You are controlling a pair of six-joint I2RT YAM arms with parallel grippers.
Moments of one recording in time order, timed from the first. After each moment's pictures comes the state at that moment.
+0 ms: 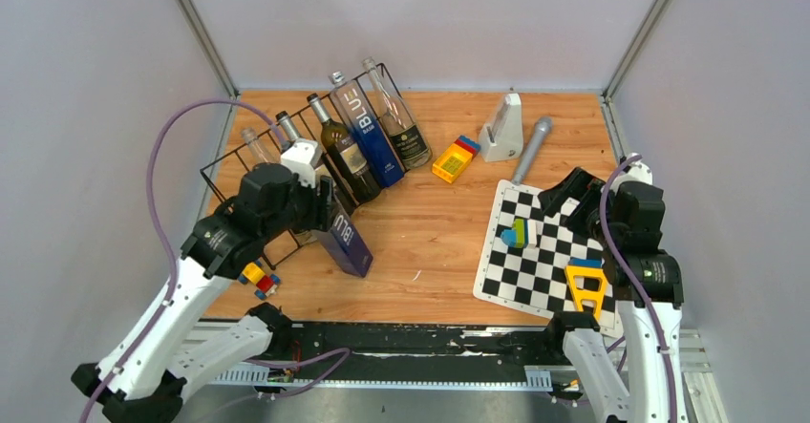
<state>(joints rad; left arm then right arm) -0.52 0.80 1.08 -0.84 -0.06 -0.24 -0.04 0.65 0.95 -0.81 -0.12 0.48</state>
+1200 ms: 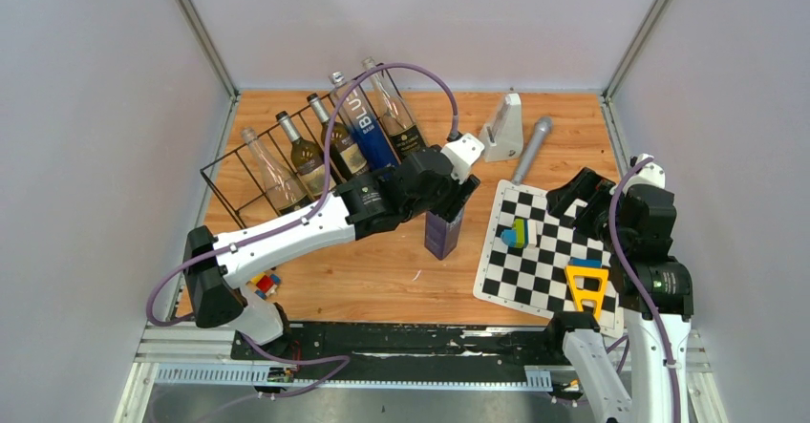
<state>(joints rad) -1.11 1.52 1.46 -0.46 -0.29 -0.11 -0.04 0.63 1.03 -0.88 -0.07 0.45</state>
